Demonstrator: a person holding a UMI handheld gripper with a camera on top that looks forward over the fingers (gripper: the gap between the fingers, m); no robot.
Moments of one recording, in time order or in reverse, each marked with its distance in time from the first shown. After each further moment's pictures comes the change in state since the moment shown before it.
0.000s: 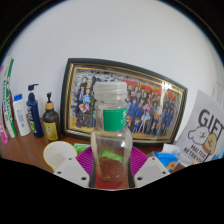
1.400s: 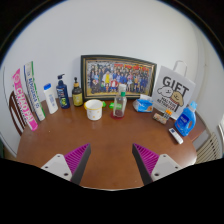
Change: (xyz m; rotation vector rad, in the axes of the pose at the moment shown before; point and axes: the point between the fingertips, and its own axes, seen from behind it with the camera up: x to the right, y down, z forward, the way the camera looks) arm -0.077 0.074 -0.338 -0.322 0.106 0.166
